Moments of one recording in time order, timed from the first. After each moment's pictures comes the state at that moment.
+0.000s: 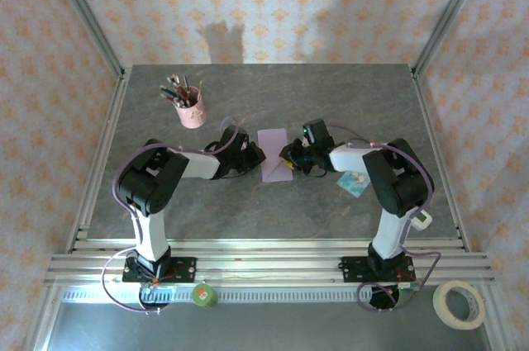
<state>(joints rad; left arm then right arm) -0.49 1.89 0.87 0.25 0.29 -1.08 0.46 1.83 0.90 0.06 -0.44 1.10</state>
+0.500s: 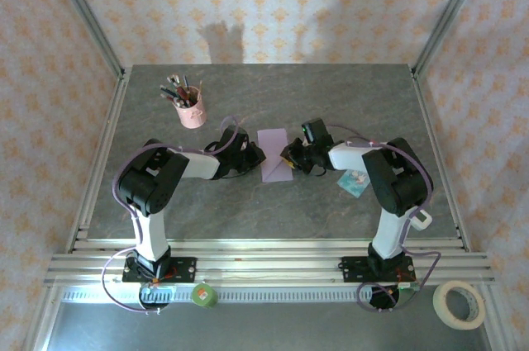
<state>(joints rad) -0.49 1.89 0.87 0.25 0.29 -1.09 0.47 1.83 0.92 0.01 -0.40 1.11</state>
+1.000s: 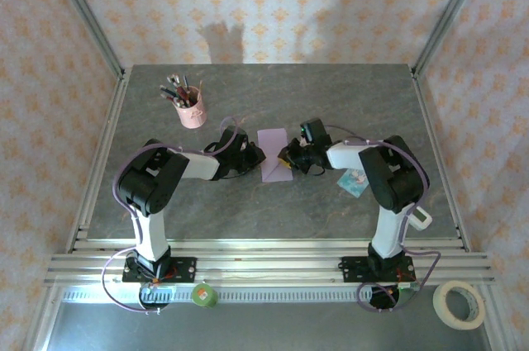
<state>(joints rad) -0.48 1.89 0.86 0.27 0.29 -1.10 0.47 1.87 0.94 0.04 -0.48 1.11</state>
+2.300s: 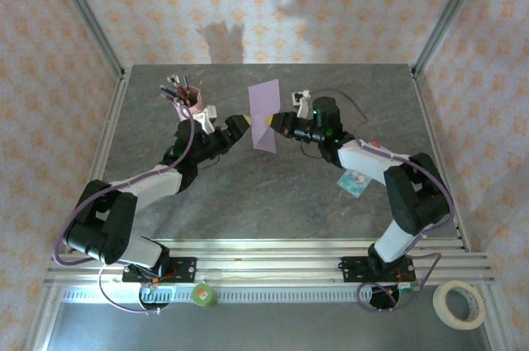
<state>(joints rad) -0.32 1.44 0.63 0.59 0.44 -1.09 0.47 1.65 0.95 0.42 -0.63 0.86</state>
